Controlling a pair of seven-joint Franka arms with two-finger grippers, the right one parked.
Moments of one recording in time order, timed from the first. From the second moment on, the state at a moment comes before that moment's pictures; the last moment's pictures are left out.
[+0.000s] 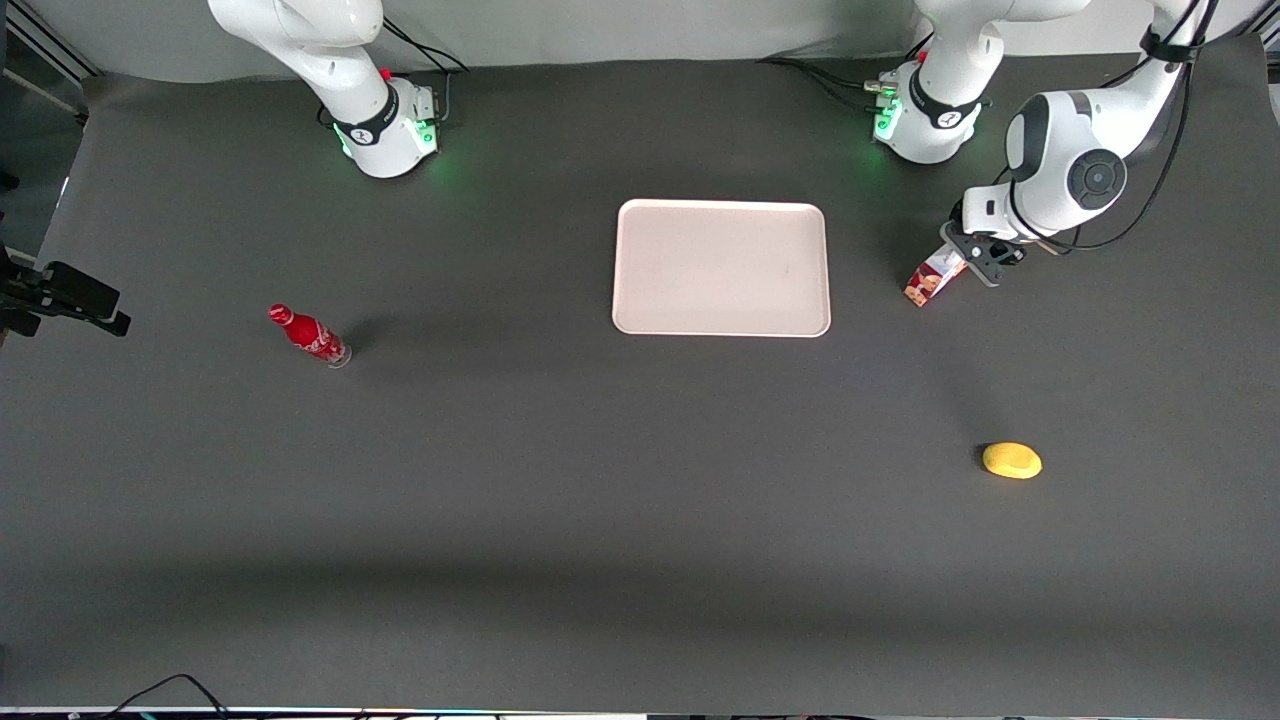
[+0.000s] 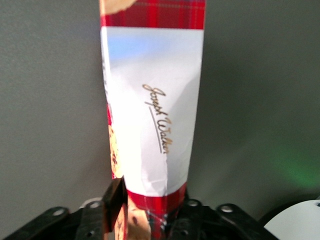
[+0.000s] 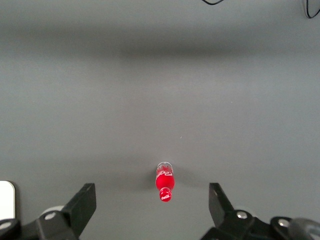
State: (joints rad) arm -0.04 -0.10 0.12 -2.88 0.07 2.47 0.86
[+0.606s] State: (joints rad) arm -0.04 -0.11 0.12 -2.72 0.07 2.37 0.87
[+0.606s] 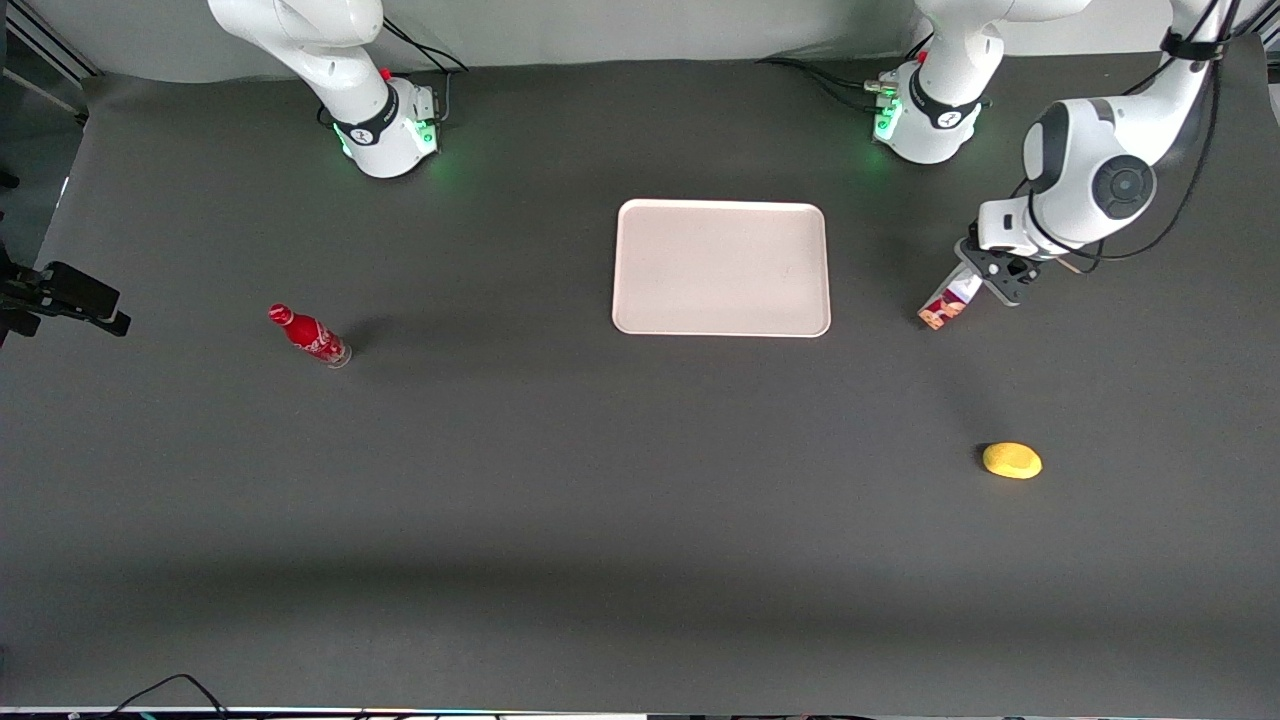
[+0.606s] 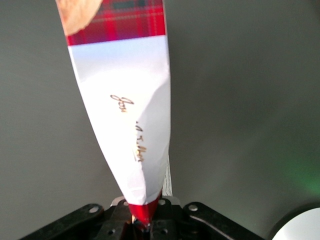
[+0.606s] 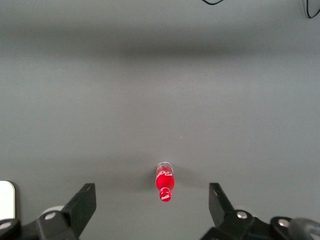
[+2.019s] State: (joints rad) arm -0.05 -0.20 -0.19 -2.07 0.02 1.68 0.05
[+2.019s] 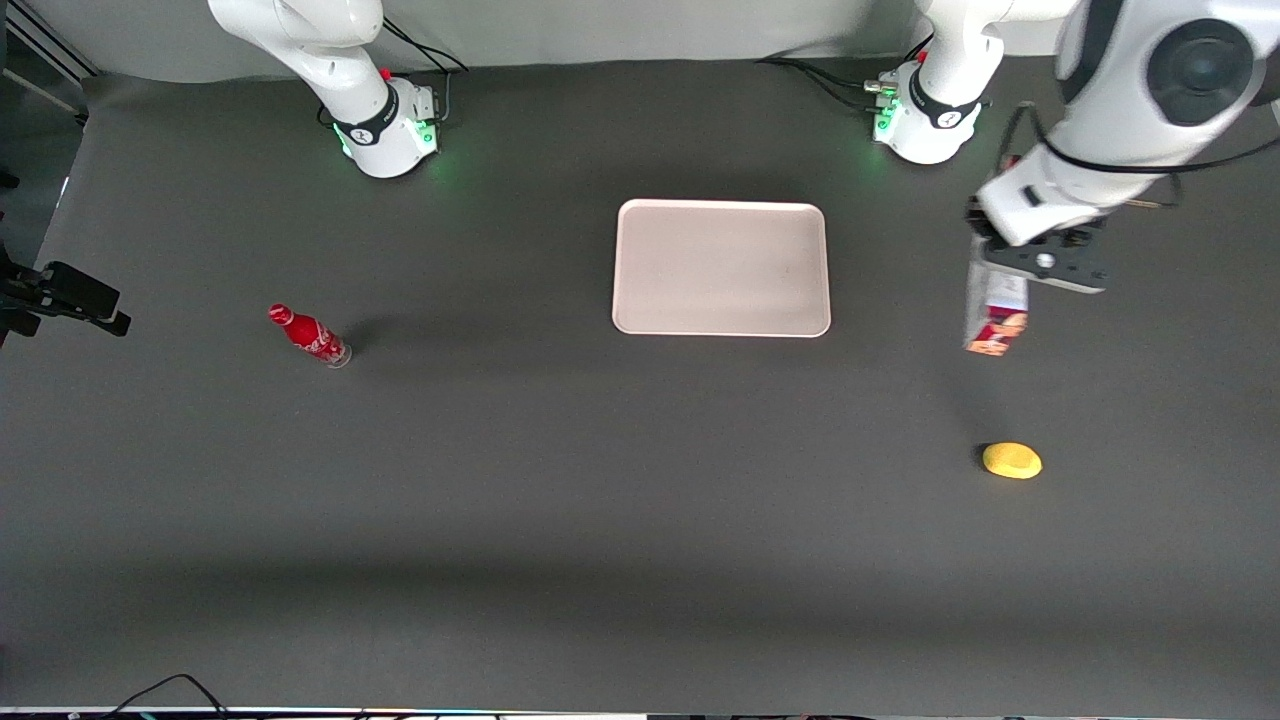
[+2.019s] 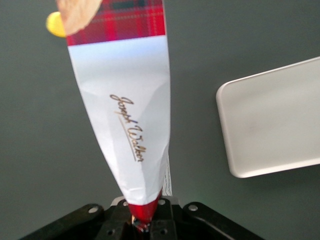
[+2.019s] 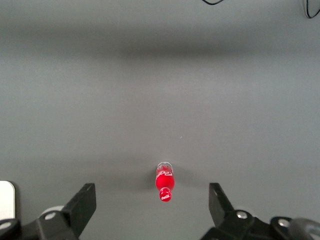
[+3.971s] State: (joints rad) arm -0.08 0.09 -0.62 -2.61 -0.21 2.55 -0.46
